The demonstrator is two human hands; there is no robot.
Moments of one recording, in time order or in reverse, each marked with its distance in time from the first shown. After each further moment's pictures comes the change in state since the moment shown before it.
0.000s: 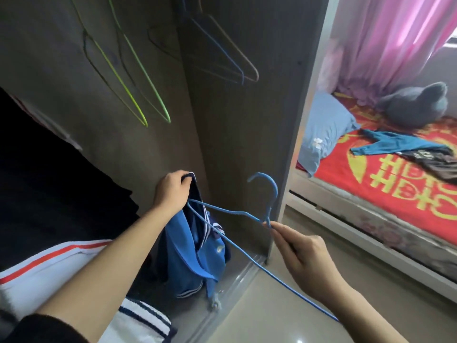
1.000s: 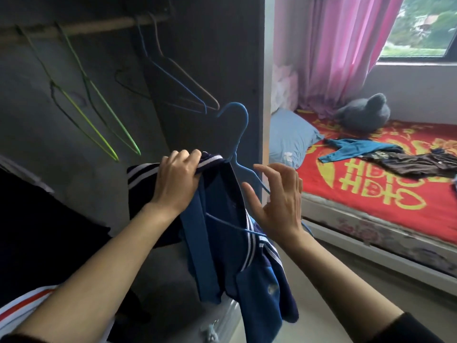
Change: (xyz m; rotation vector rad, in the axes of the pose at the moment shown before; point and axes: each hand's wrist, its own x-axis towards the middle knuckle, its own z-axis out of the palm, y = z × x) left_hand 0.007 0.103 -0.025 0.356 0.314 0.786; right_hand 0.087 -0.013 -0.020 -0.296 0.692 -0.253
